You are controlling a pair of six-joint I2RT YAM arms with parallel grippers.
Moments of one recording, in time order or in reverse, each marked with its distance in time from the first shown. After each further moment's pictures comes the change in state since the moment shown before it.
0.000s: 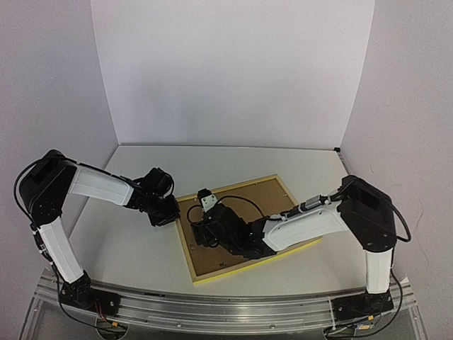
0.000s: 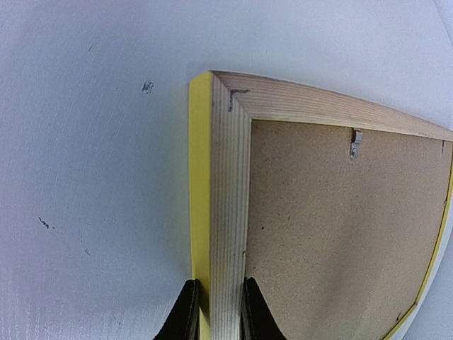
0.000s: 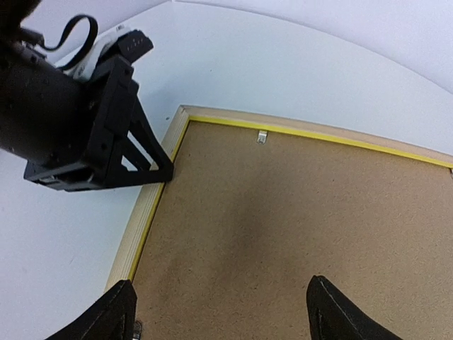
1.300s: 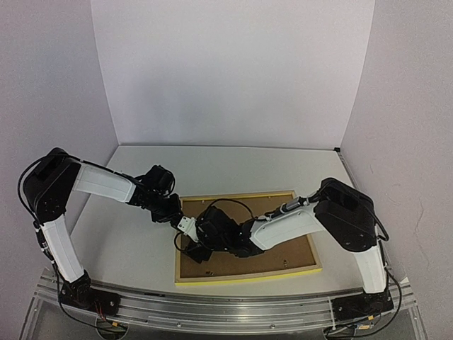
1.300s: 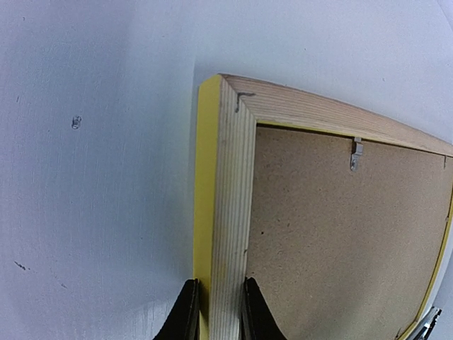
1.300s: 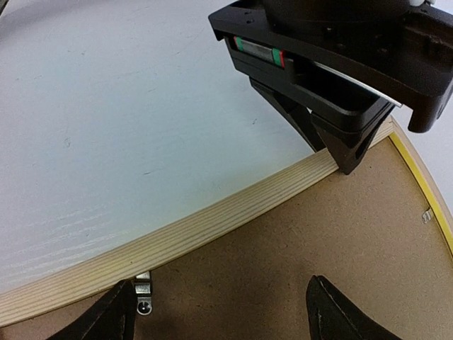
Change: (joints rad) left arm 0.017 0.034 0.037 0.006 0.066 0.205; right arm -0.040 0.124 0.096 -0.025 -0.442 -0.515
